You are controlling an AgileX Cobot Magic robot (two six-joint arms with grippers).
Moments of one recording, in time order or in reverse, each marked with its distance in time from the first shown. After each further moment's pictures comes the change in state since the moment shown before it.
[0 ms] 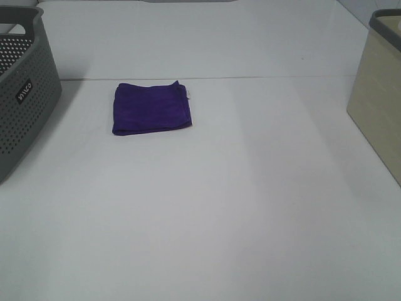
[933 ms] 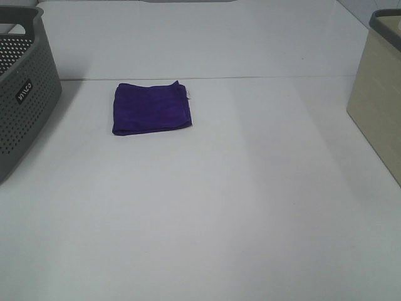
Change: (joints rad) left arm 0.000 0.000 0.000 0.000 0.000 0.000; right arm 0.000 0.000 0.000 0.000 0.000 0.000
